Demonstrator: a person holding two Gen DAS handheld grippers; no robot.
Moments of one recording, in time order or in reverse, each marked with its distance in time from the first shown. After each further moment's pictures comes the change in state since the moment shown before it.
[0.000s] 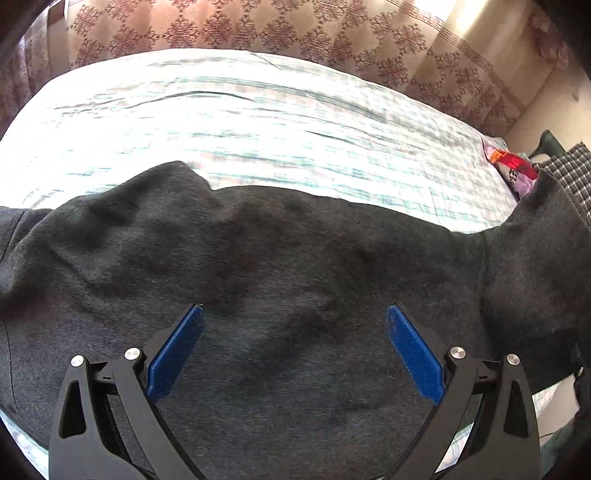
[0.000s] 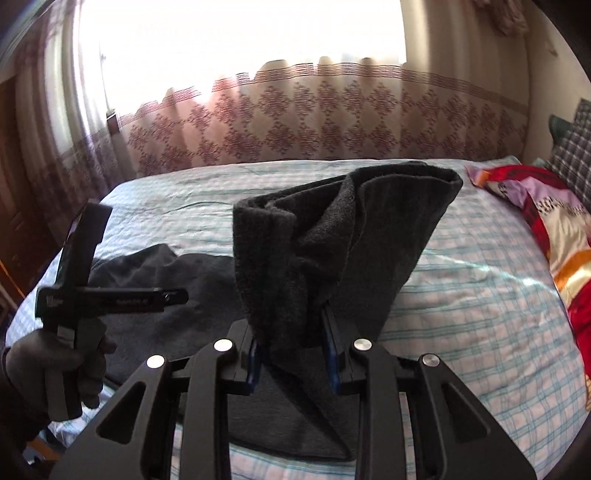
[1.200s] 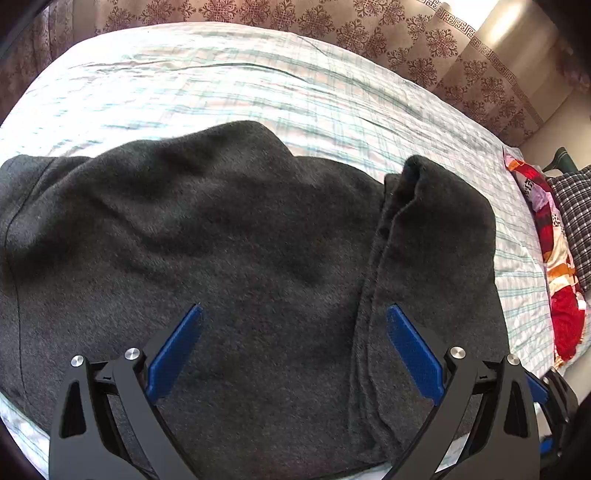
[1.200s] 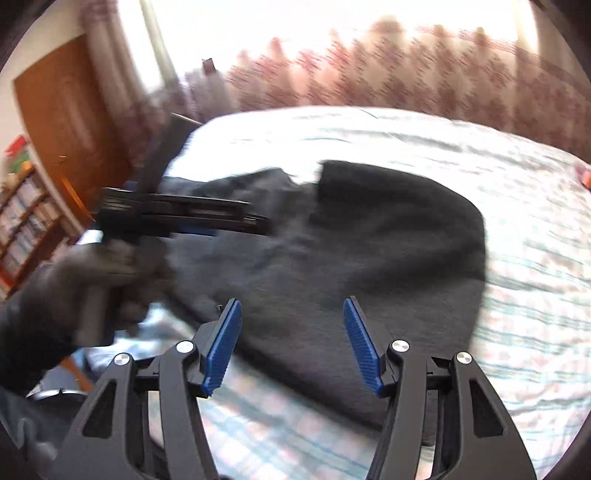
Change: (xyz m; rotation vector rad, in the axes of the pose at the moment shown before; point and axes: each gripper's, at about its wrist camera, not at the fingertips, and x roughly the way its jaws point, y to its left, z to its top) left arm -0.003 0.059 -0.015 -0.068 0.070 -0.010; right arm 0.016 0.031 -0.051 -0.099 0.224 0.278
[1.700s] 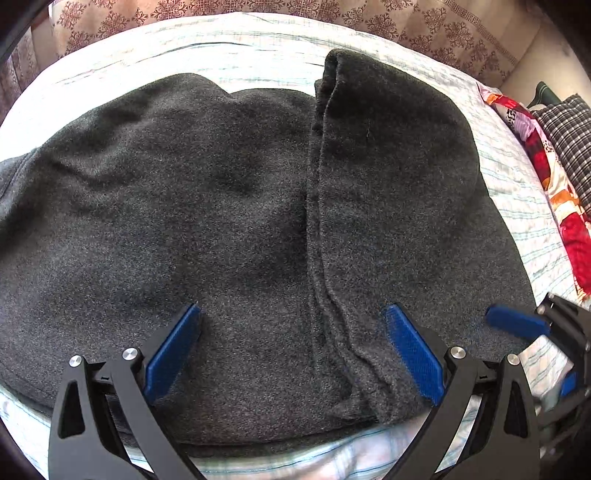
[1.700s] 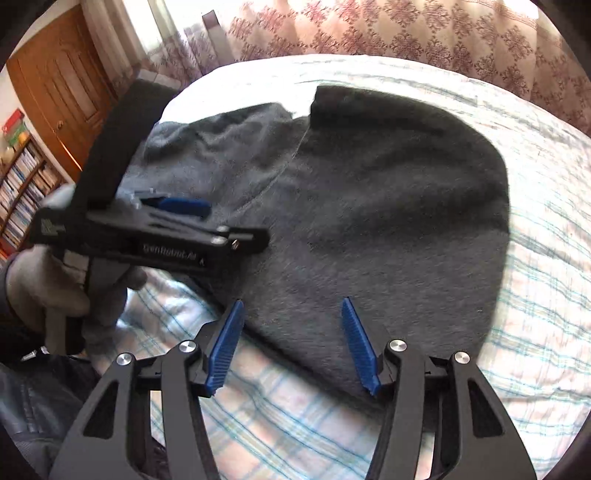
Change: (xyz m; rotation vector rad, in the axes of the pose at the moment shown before) left arm 0.017 -0.038 -0.057 0.174 0.048 0.034; right arm 0.000 -0.032 -0.012 -0.025 0.091 0.080
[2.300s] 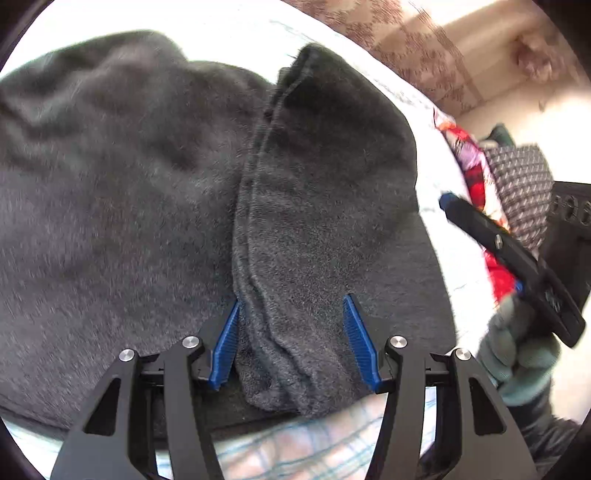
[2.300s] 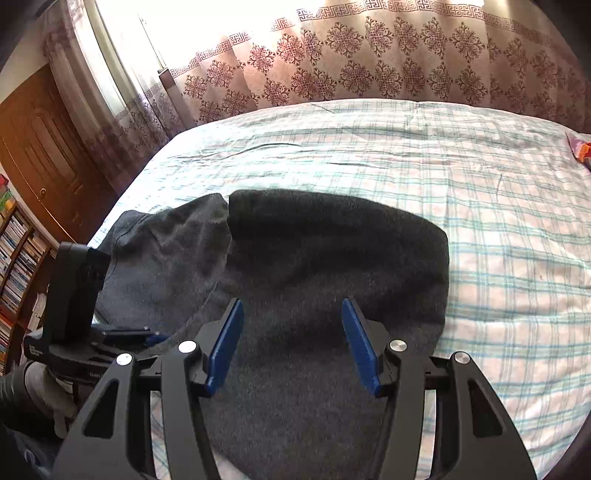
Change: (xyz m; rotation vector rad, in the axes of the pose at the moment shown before) left arm 0.006 0.019 -0.008 -0.166 0.054 -0.383; right arm -0.002 -0.051 0.083 0.111 -0.136 0.002
